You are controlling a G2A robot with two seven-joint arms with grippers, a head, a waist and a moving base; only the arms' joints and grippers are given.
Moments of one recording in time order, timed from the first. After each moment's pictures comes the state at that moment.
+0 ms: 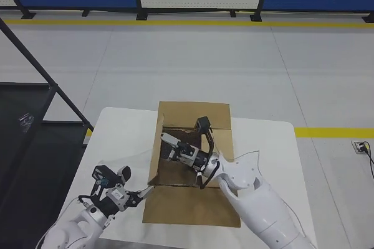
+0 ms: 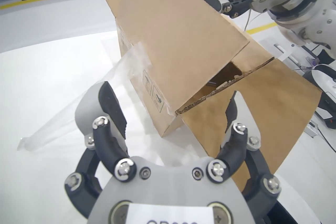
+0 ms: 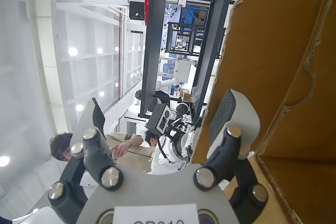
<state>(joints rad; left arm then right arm) 1.48 -1.06 -1.52 -1.88 0.95 -0.42 -0.23 -0.70 -1.46 0.93 -1.22 0.38 -0.25 0.64</state>
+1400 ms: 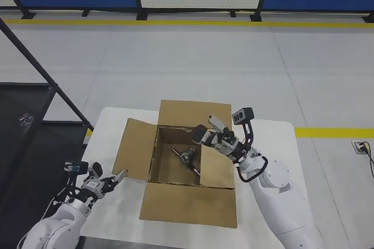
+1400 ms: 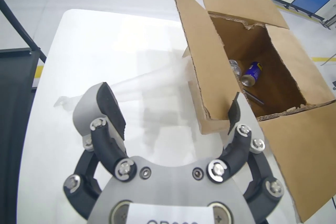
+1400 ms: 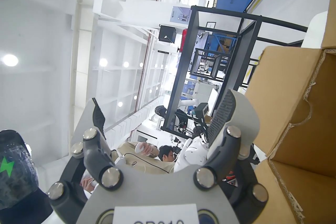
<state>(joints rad) 1.46 -1.07 -1.64 -1.76 0.84 -0.25 -0.29 -0.82 -1.40 1.24 -1.34 0.51 -0.31 0.78</state>
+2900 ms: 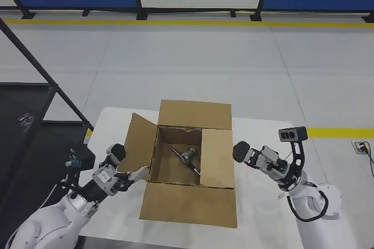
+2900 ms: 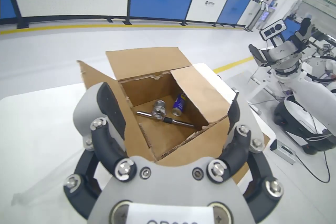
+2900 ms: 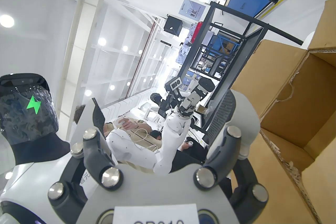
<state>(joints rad) 1.38 -1.07 -1.57 -2.04 0.65 -0.42 -0.39 -1.10 -1.31 1.57 -1.61 0.53 -0.42 1.09</state>
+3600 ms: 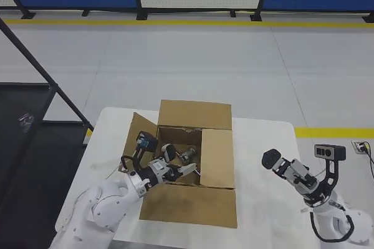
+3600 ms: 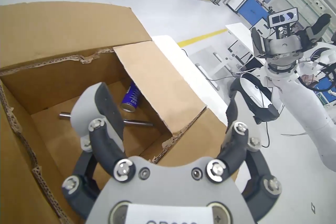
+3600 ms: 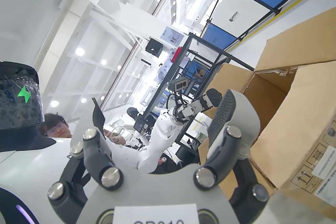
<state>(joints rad) 1.05 -1.12 -1.19 -1.77 0.55 -0.32 -0.48 -1.26 -1.28 1.73 -1.68 0.49 -0.51 1.03</state>
